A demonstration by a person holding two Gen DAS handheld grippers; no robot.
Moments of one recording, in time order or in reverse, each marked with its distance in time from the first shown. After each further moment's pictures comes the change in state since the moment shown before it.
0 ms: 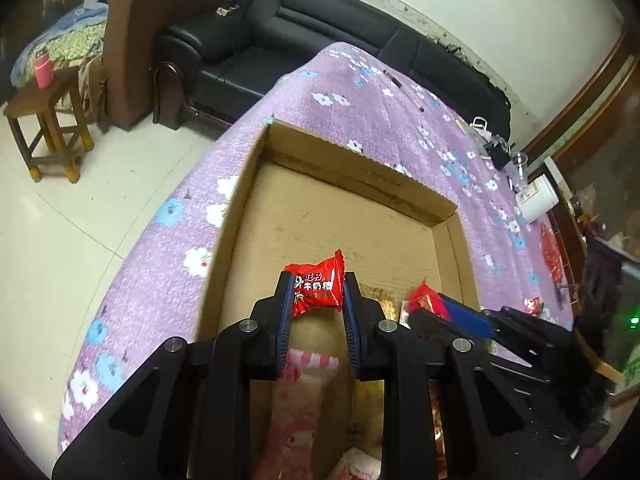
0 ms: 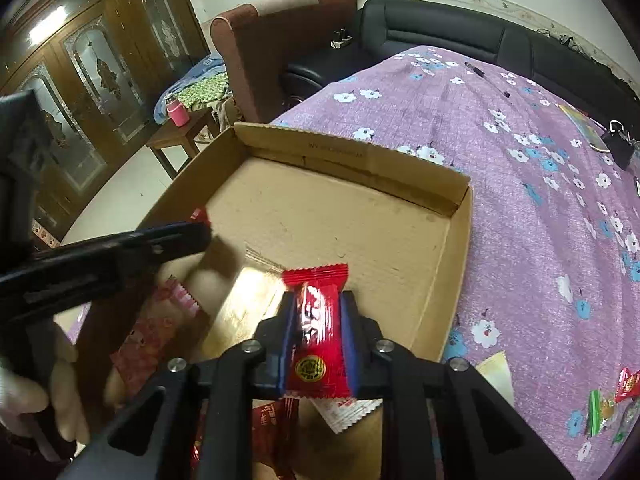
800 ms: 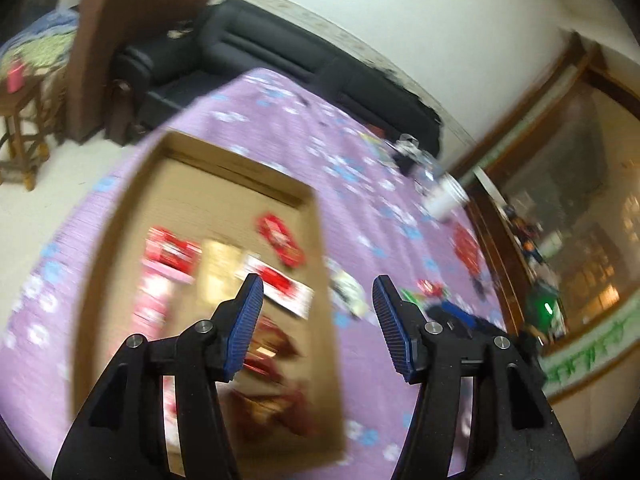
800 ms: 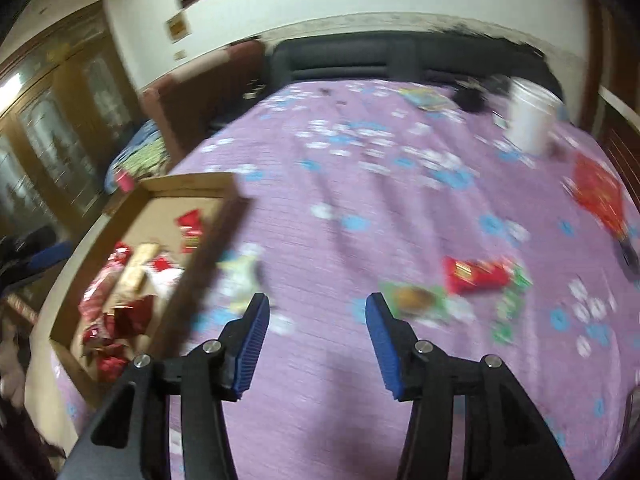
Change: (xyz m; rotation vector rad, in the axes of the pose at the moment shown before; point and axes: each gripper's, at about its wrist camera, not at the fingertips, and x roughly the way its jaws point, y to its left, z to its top) left arm -0.073 -0.088 -0.060 0.052 -0.082 -0.236; right arm -0.135 -0.142 -0.102 0.239 -0.176 -0.153
